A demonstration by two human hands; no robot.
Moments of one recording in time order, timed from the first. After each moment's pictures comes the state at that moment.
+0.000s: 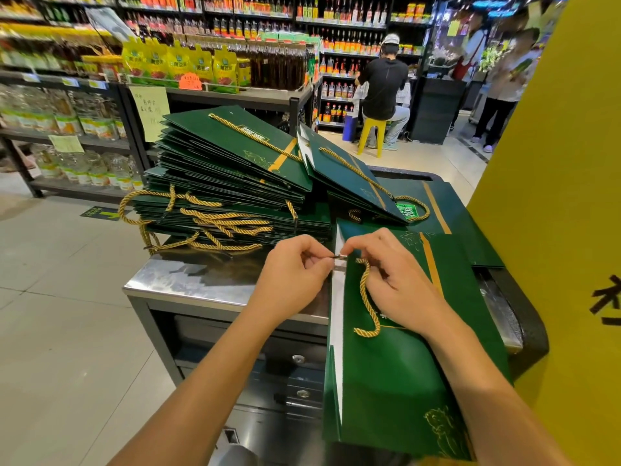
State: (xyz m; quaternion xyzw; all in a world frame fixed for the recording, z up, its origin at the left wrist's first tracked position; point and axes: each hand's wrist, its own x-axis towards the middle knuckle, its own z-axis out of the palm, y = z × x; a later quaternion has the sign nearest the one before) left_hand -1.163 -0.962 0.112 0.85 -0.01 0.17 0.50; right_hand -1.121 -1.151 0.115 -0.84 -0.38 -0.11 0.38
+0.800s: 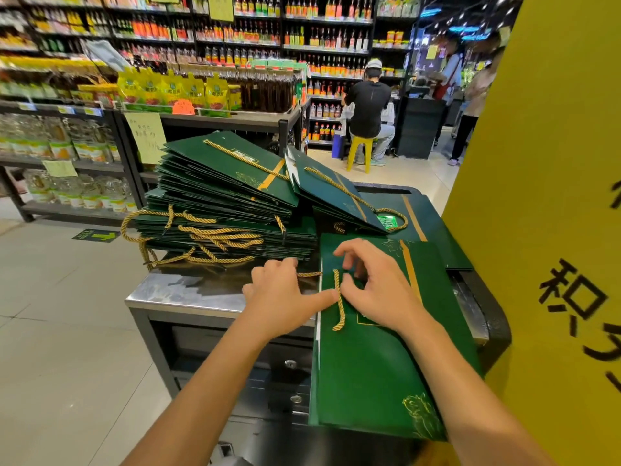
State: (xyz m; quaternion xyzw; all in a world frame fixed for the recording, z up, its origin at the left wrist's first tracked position) left_hand -1.192 -0.977 0.134 0.95 0.09 0.03 0.29; right_hand -1.127 -1.154 0.114 -0.86 -0.34 -0.15 0.36
